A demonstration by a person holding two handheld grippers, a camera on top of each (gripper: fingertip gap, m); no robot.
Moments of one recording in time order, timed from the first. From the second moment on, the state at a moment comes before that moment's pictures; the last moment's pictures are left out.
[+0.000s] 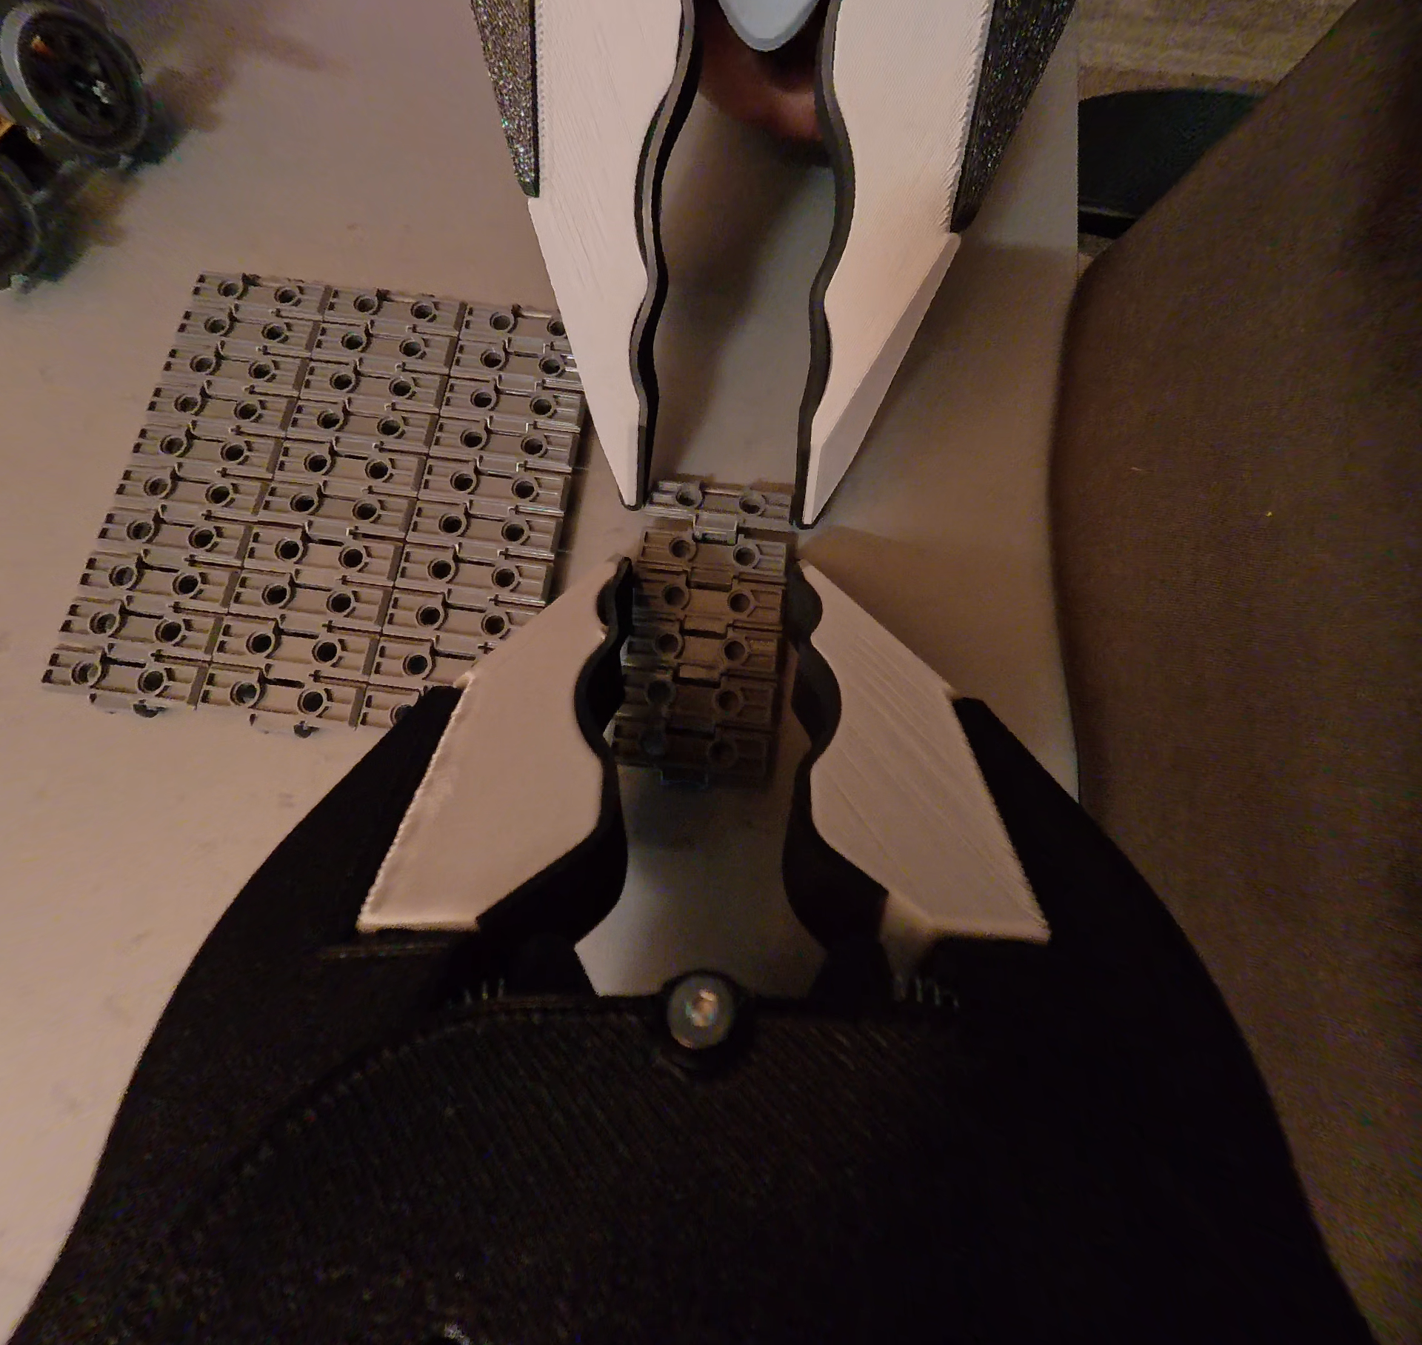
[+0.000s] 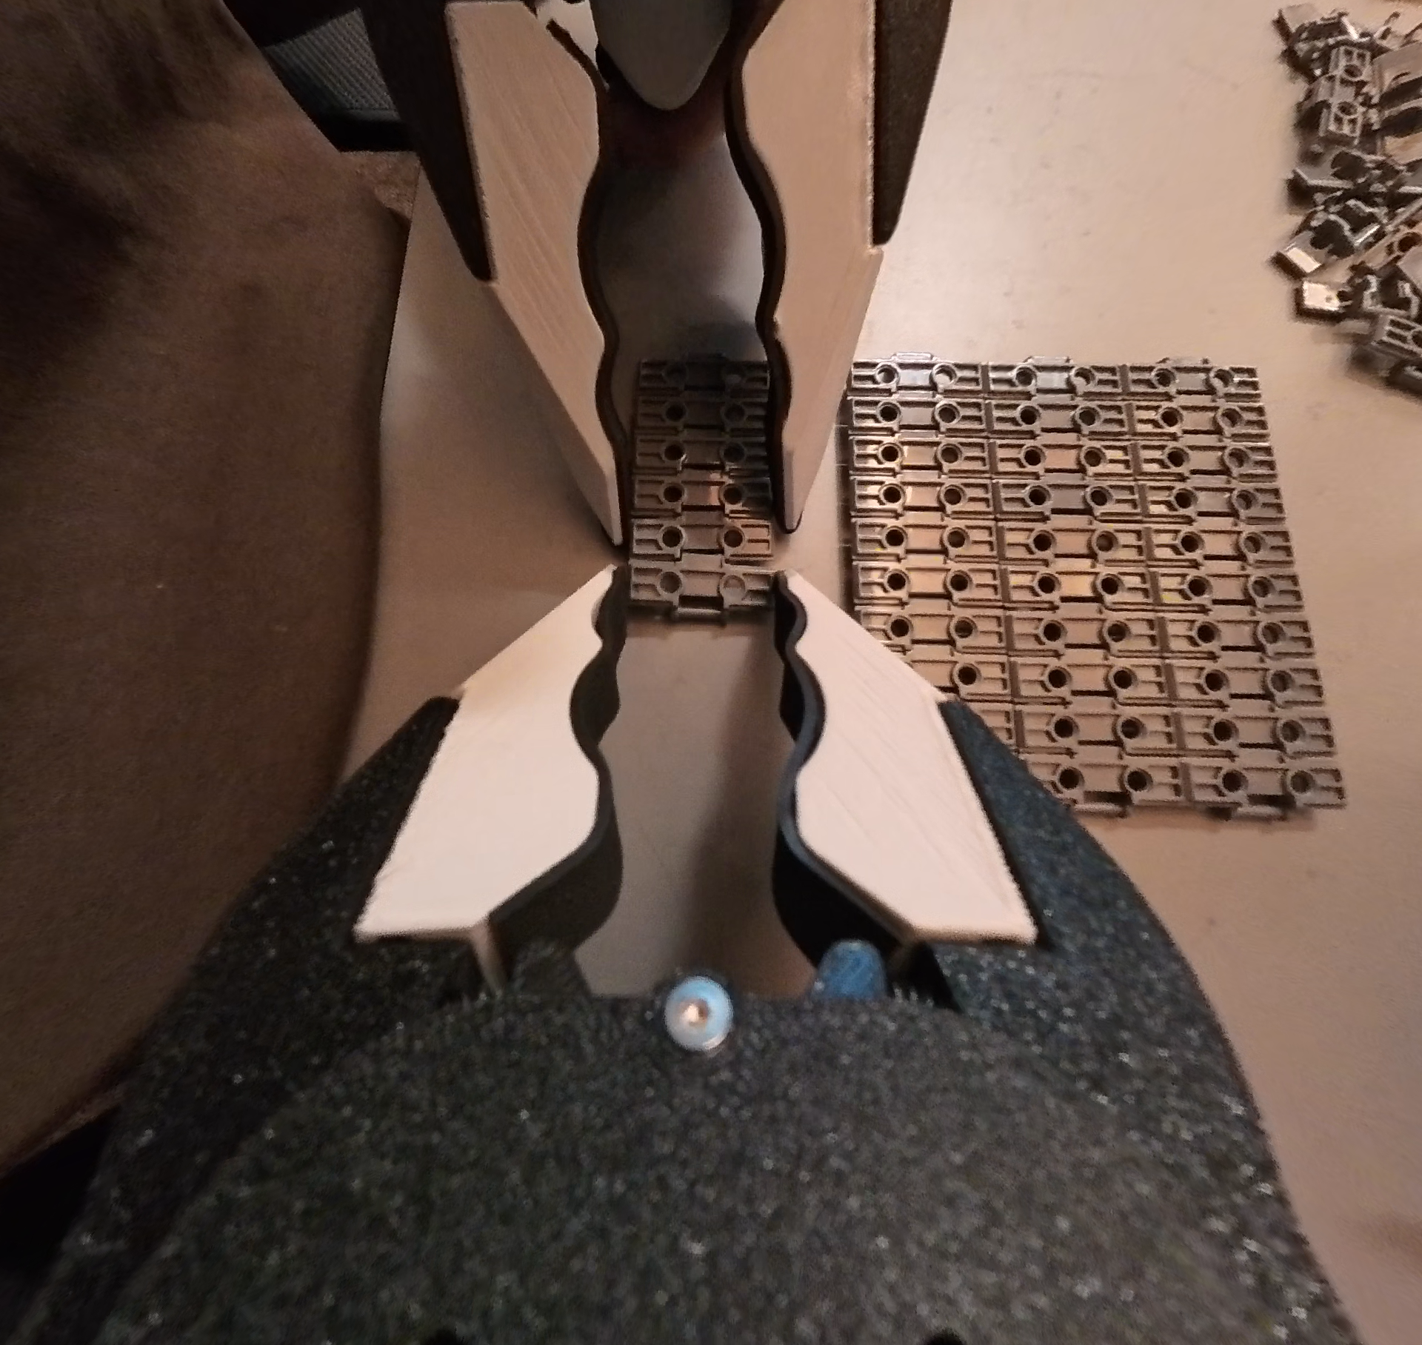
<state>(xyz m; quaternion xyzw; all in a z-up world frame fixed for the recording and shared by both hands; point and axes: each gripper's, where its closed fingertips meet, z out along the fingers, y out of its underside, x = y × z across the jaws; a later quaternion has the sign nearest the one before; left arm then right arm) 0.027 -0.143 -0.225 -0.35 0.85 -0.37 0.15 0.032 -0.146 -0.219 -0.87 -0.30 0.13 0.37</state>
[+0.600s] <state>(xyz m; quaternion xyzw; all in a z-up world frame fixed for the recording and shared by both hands) 0.027 -0.143 -0.227 -0.35 0.85 -0.36 0.14 0.035 -0.145 -0.211 -0.88 -0.23 0.12 0.40</state>
